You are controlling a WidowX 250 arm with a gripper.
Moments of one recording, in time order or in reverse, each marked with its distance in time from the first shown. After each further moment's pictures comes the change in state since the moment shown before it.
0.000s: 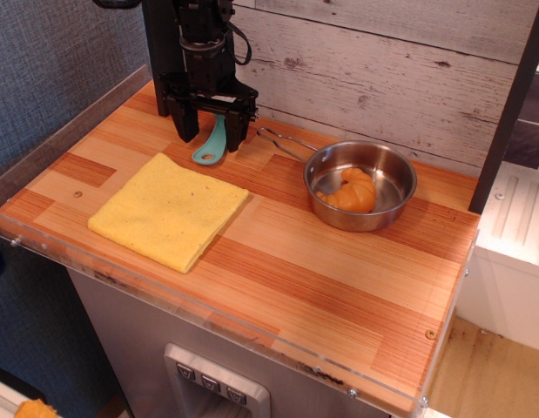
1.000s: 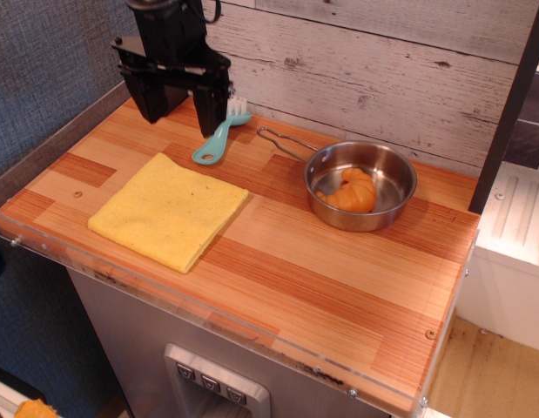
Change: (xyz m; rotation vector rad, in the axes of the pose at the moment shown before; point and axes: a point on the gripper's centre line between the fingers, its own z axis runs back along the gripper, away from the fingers) arm -0.067 -0.015 0.074 -0.027 -0.099 -0.060
